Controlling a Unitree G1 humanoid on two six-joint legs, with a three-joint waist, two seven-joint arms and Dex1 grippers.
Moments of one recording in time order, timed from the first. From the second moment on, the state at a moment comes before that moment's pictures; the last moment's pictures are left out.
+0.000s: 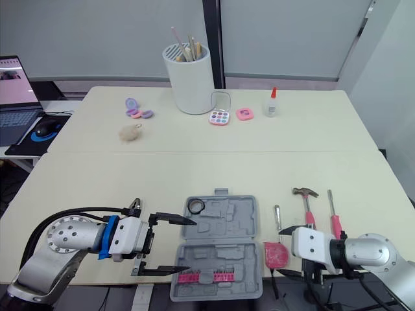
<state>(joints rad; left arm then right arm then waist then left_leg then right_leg) 0.03 0.84 -0.07 -0.40 -0.41 -0.01 -1.28 0.19 -1.11 0.21 -0.43 0.22 0.03 0.89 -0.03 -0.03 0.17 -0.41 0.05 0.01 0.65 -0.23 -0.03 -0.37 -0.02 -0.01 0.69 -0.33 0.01</state>
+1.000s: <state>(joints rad) 0.02 0.83 -0.10 -0.40 -0.39 -0.04 -1.30 -0.02 -0.90 0.31 -0.10 -0.03 -0.15 1.09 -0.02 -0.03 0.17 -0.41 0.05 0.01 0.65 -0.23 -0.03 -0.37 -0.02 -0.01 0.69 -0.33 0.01</state>
